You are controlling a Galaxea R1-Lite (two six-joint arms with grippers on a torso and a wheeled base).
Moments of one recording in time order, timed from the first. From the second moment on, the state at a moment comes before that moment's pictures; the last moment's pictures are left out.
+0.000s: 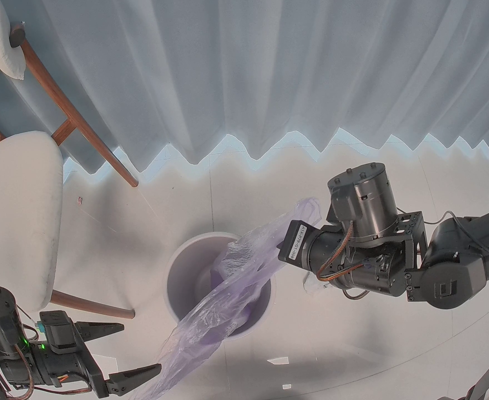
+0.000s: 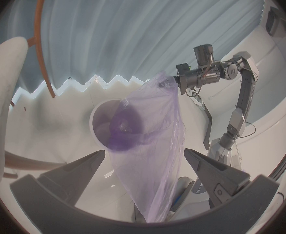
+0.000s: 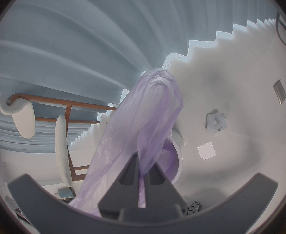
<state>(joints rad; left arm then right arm) -0.45 1.17 -0.04 -0.71 -0.34 -0.08 0.67 1.82 -1.04 -0.22 -0.21 0.85</state>
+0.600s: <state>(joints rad) -0.42 1.33 -0.11 -0.72 -0.34 0.02 0.67 1.81 -1.05 -0.22 -0.21 0.85</state>
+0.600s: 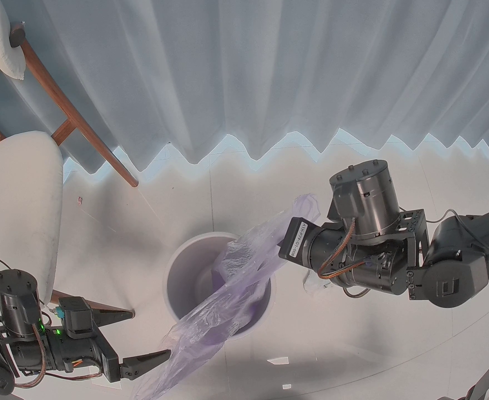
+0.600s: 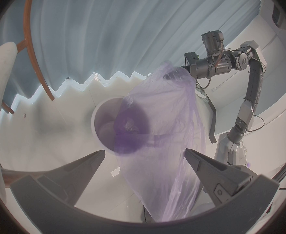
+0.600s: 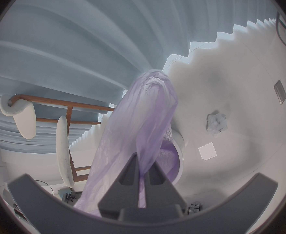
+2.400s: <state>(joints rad) -0.62 1.52 -0.19 -0.71 -0.33 0.16 0.66 1.82 -1.05 -0.22 -0.21 0.85</state>
